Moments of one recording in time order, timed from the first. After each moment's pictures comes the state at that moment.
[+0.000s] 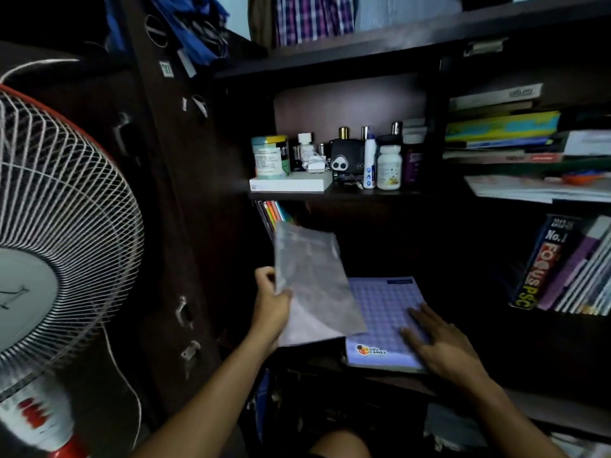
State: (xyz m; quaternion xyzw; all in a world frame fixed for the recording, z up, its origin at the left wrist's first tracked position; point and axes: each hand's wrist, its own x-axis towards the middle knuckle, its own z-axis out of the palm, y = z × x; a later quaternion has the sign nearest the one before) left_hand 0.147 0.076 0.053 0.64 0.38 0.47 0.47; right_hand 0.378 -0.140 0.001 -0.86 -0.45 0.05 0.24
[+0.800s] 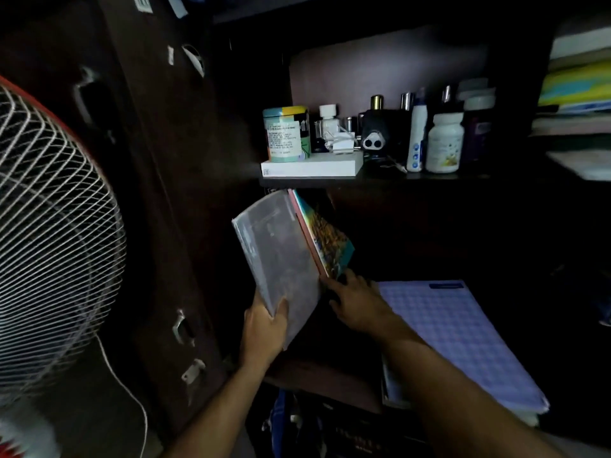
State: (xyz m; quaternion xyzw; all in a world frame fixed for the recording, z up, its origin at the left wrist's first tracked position) left_hand 0.123 0.134 0.018 0.71 0.44 0.45 0.33; right_hand 0.315 0.087 0.023 -0.79 -0.60 0.01 0.11
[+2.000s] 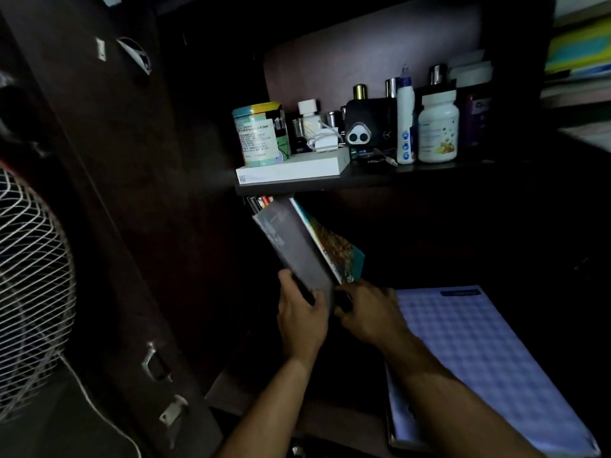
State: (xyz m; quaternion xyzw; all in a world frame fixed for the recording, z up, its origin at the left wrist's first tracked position) left_hand 0.218 0.149 0.007 0.71 0.41 0.48 0.31; right_hand 0.335 0.083 0.018 -0.79 -0.54 0.00 0.27
